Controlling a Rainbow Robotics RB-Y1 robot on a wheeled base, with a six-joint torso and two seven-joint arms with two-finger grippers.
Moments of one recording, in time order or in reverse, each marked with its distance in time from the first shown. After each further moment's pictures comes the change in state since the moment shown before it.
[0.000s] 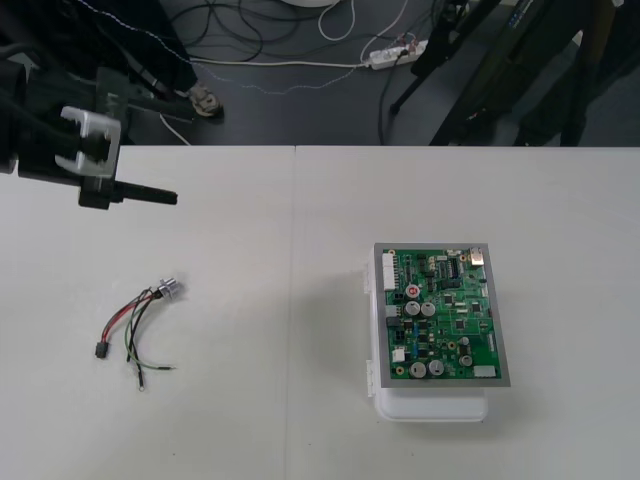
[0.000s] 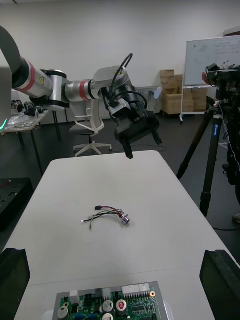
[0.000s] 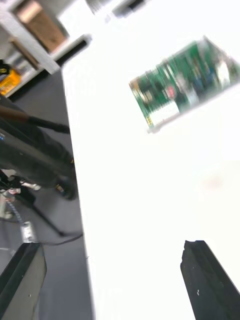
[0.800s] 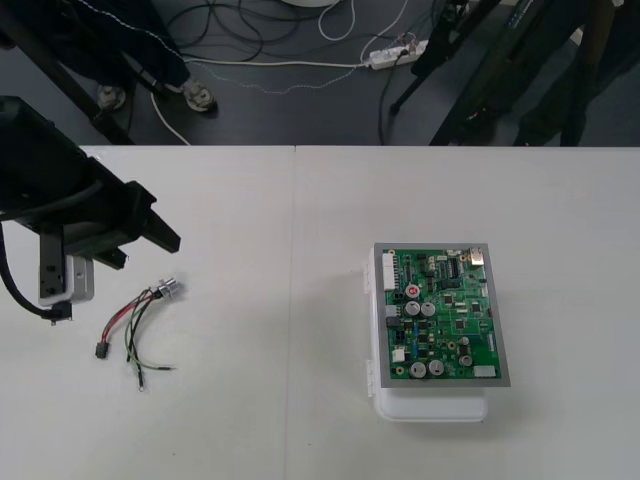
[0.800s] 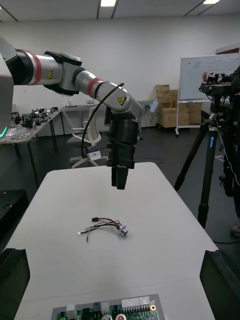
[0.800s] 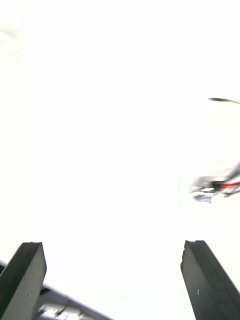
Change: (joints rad) right arm 0.014 0.055 0.000 0.000 -0.013 0.000 0.044; left arm -0.720 0.226 -1.044 0.033 -0.105 0.009 -0.693
